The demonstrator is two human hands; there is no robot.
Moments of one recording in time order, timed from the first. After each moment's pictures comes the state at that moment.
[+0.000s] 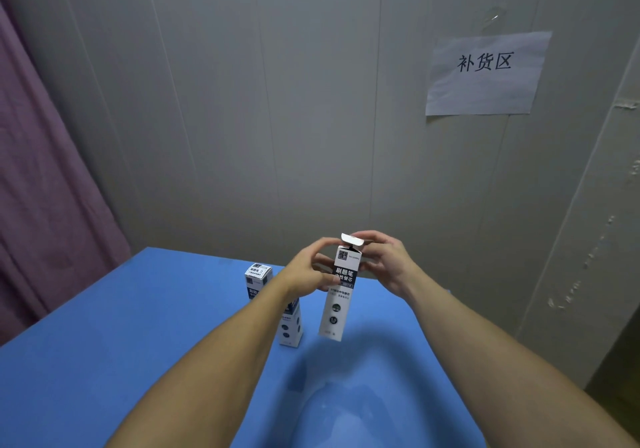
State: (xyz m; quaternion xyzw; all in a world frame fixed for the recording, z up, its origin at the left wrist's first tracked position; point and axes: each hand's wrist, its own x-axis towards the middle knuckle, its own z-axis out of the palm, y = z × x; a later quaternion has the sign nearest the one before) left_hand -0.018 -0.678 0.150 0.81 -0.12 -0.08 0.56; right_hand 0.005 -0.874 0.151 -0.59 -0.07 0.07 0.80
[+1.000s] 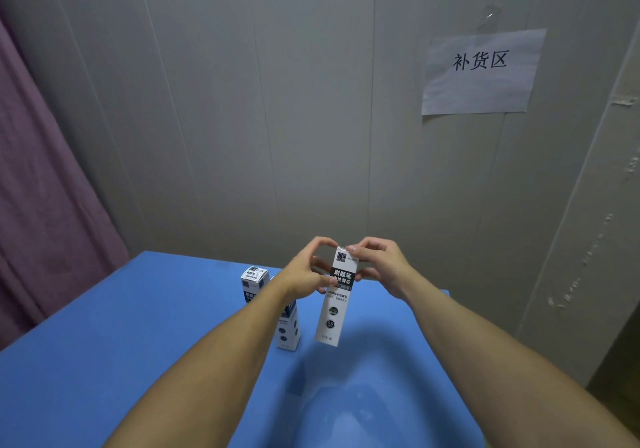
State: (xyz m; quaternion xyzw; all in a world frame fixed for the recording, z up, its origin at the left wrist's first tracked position) left_hand -0.010 -0.681 0.148 0.83 -0.11 -0.08 0.53; right_hand 0.010 -0.879 0.144 -0.65 -0.10 0.06 0.75
